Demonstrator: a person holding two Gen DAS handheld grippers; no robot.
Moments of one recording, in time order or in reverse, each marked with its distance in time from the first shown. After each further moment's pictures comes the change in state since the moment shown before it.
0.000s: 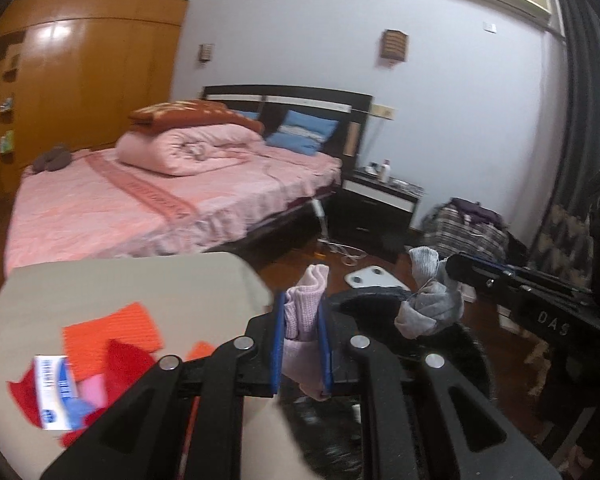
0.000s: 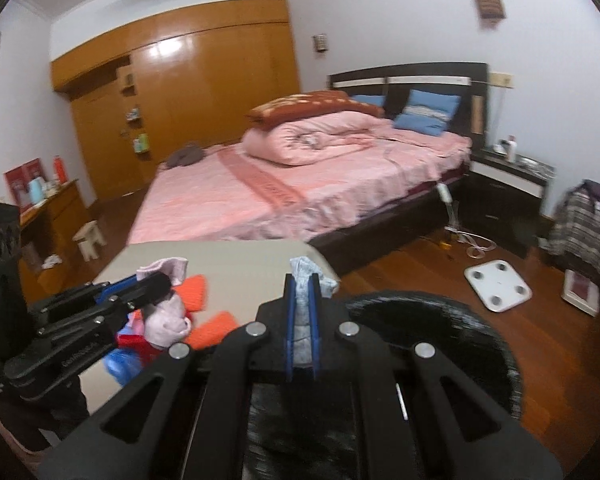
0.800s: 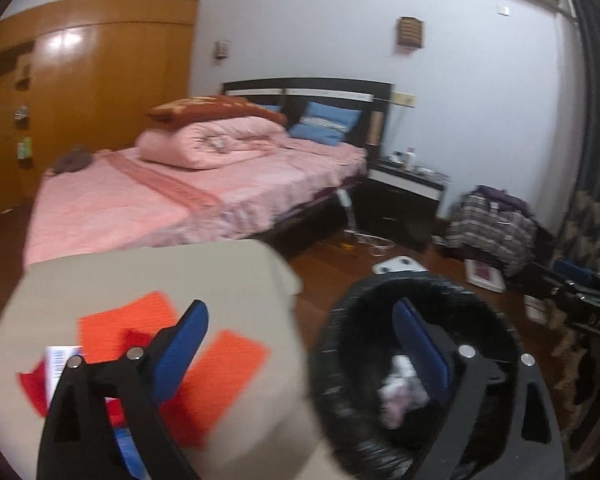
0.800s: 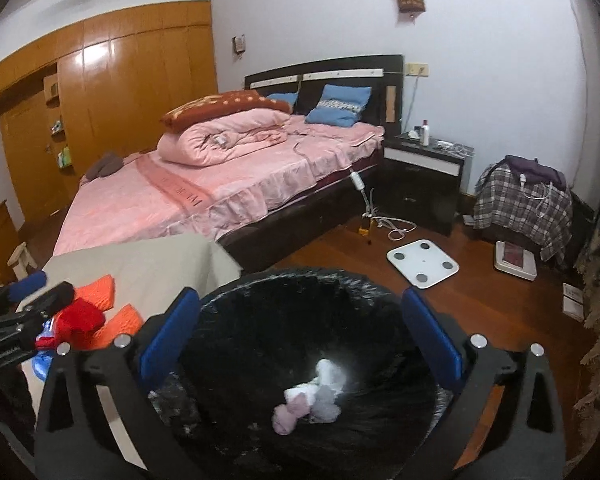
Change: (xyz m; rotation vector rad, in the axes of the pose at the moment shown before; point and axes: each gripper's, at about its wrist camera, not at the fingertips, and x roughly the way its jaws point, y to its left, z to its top) left arm 0.007 0.019 -0.019 0.013 0.021 0.162; right arm -0.001 -0.045 -0.045 0.084 -0.005 -0.254
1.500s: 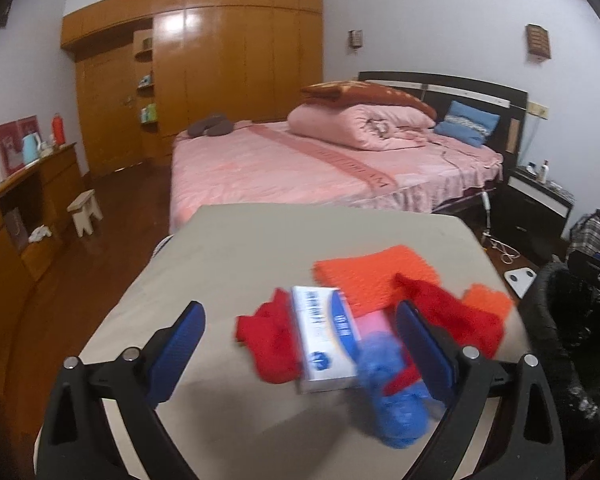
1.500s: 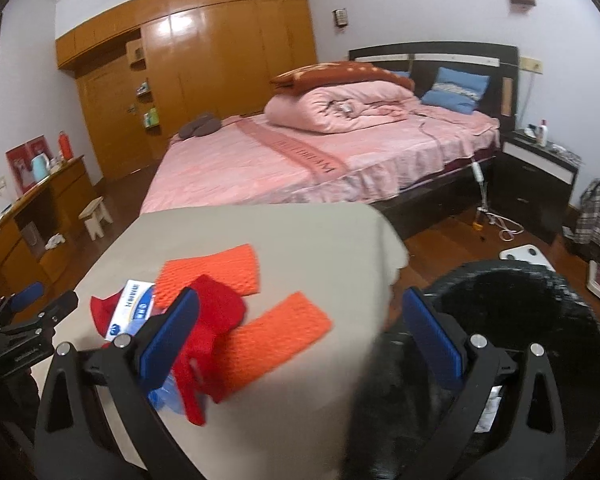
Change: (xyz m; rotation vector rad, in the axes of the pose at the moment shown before) left arm -0.061 0.197 -0.062 -0.168 0.042 0.421; right arm 0.056 0.202 -0.004 -0.124 0.089 0.319
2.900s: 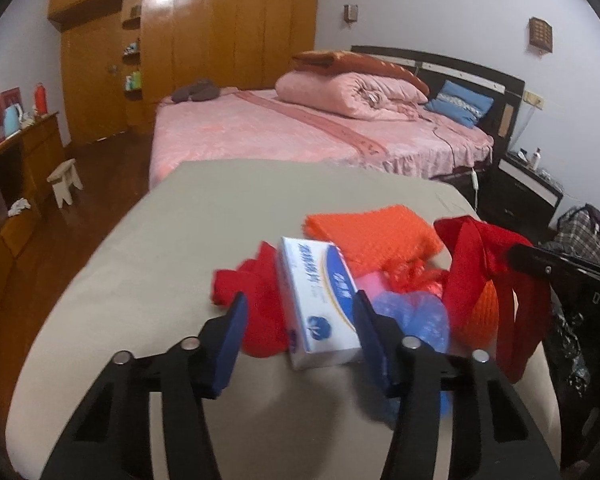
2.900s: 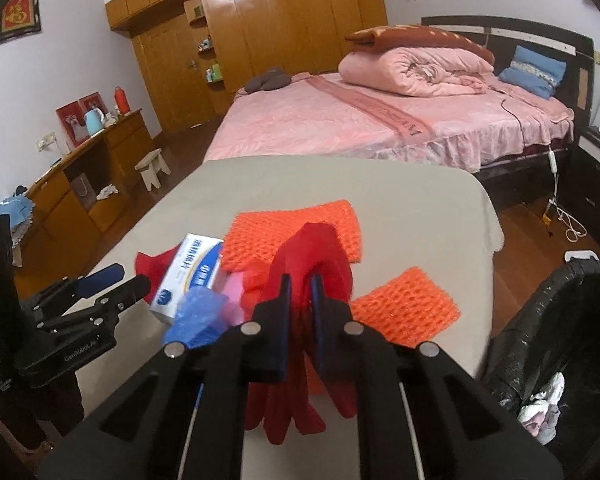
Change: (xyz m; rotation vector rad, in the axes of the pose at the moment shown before) left arm 0.039 0.001 -0.026 -0.016 0.118 -0.090; right arm 0.044 0.054 -0.013 -0.094 0.154 0.218
